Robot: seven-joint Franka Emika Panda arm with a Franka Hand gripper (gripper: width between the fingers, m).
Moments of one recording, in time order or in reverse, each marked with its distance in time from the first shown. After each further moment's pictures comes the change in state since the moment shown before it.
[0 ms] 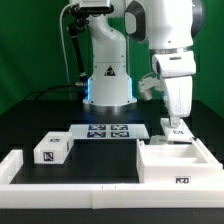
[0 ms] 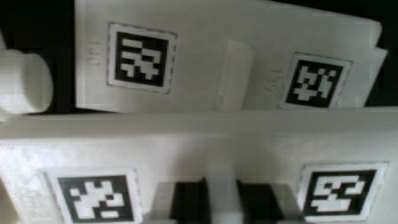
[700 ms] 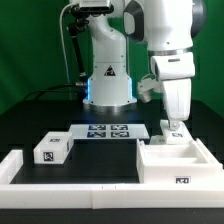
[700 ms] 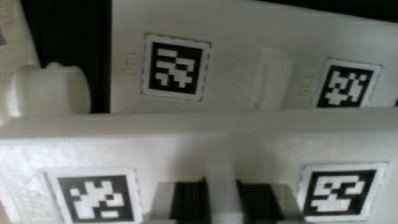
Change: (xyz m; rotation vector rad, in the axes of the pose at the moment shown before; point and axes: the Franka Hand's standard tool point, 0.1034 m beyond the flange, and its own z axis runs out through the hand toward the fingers) arm -0.002 0.014 0.000 0.011 0.002 0.020
